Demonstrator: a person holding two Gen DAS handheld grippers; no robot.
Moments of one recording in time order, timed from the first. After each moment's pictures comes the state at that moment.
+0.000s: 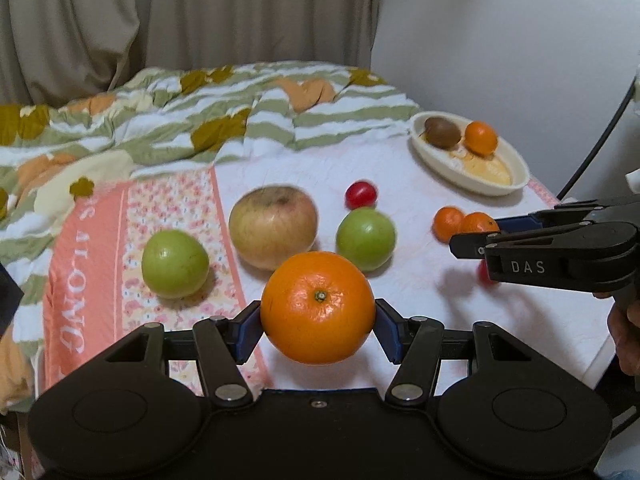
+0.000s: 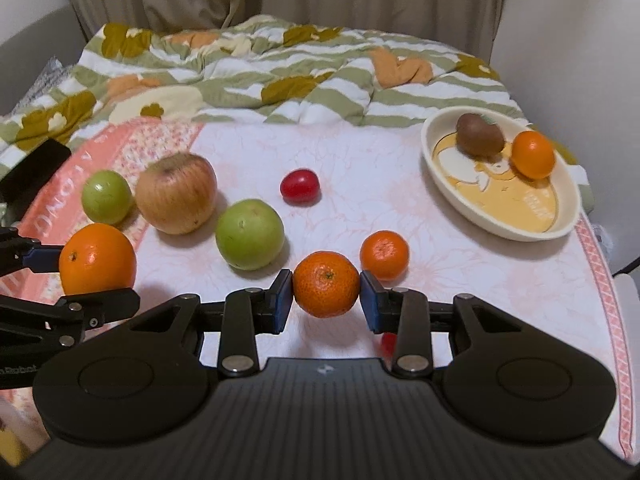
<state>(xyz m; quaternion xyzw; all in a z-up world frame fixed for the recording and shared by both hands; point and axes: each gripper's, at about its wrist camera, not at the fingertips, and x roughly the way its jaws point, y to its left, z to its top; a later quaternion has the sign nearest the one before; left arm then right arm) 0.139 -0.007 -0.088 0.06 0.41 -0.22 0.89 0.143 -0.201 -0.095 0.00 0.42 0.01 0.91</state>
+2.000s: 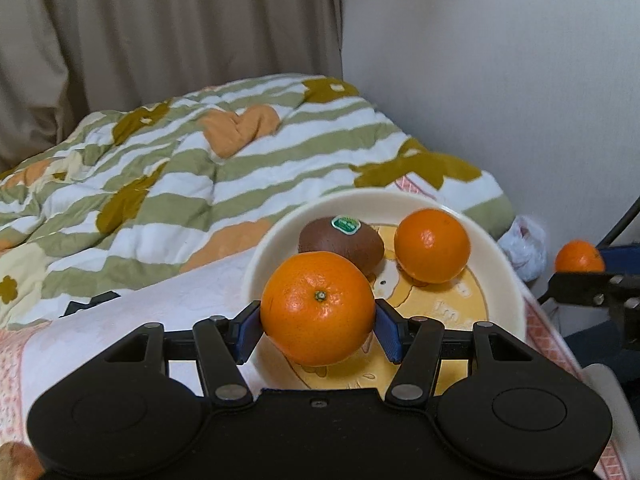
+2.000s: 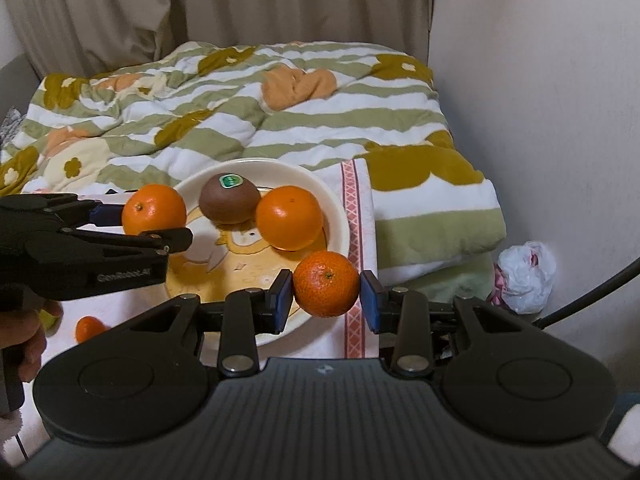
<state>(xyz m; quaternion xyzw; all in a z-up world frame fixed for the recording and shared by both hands) 0.286 -0.289 -0.110 0.11 0.40 -0.20 0.89 0.221 -0.479 -0.075 0.03 0.42 -0.02 0.91</state>
